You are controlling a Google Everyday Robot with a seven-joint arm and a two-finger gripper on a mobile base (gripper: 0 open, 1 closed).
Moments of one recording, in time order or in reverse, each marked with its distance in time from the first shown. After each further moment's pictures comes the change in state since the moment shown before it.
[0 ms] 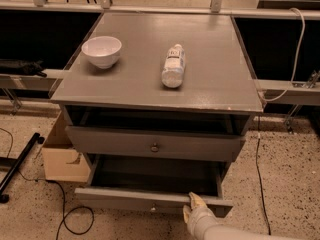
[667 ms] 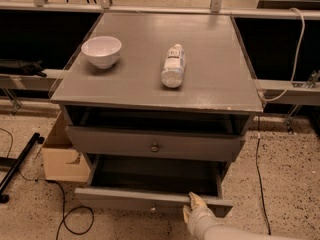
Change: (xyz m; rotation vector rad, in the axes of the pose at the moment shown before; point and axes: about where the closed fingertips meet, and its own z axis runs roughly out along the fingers) arm 0.000 0.000 0.000 0.000 0.000 0.000
